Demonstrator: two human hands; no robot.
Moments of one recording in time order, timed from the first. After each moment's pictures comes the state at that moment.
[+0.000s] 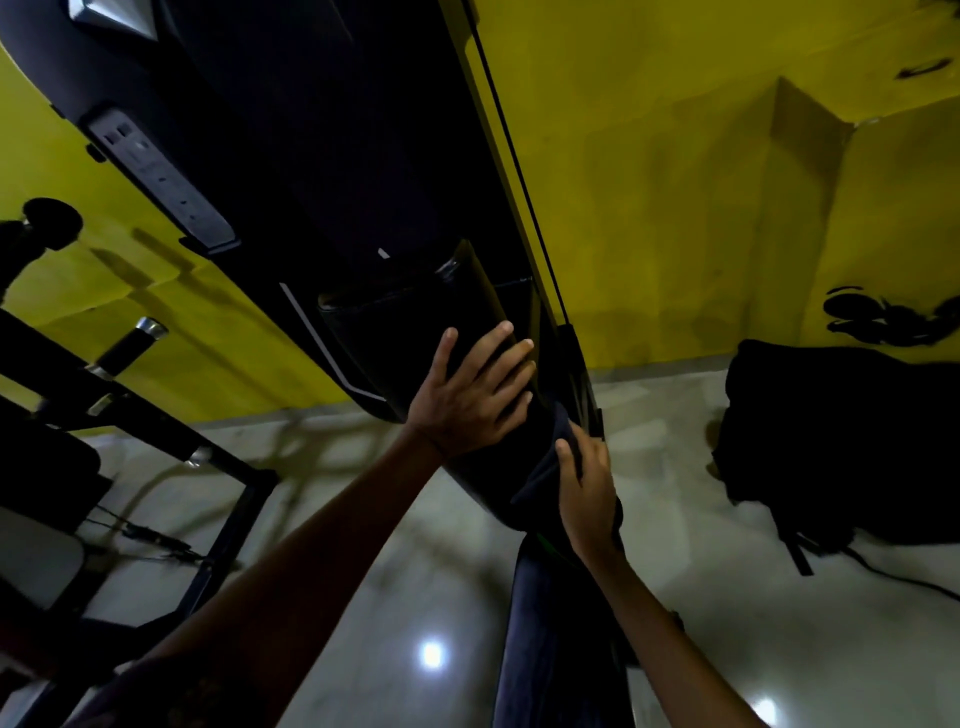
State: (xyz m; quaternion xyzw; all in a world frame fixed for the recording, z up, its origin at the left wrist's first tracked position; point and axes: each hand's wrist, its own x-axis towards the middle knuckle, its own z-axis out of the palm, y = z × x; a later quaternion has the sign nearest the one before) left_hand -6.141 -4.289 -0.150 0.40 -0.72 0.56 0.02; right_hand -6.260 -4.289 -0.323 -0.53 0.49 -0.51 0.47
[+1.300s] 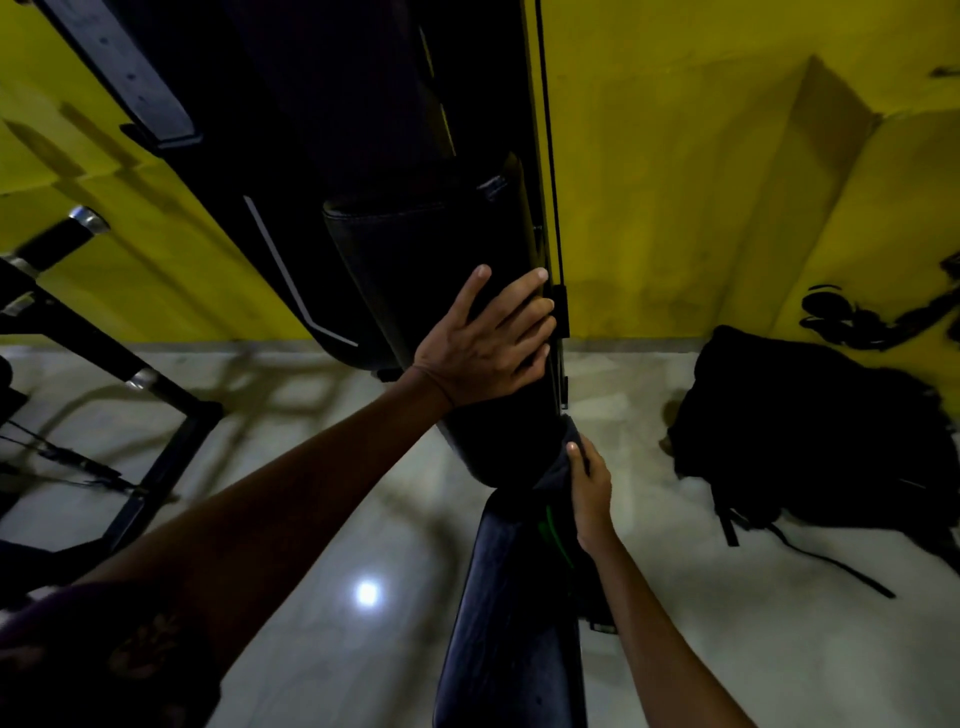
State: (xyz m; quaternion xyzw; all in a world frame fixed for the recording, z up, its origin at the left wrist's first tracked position) left_hand -6.136 -4.298 -0.167 0.40 -0.72 0.56 0.08; right_hand -6.266 -4.297 -0.428 -0.42 0.53 -0.42 0.60
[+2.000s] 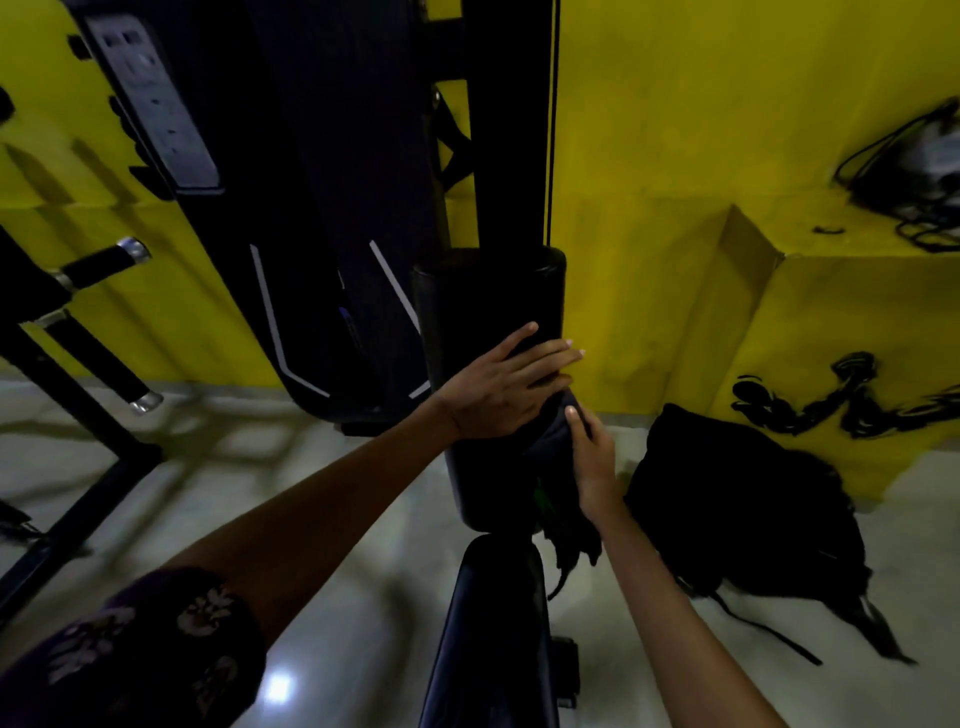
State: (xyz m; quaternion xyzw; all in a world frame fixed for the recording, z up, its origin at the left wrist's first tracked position) left_hand -6.128 -4.273 -0.137 0.35 -0.84 0.39 0.11; right_hand -6.273 -4.300 -0.247 -0.48 0.44 -0.52 0.56
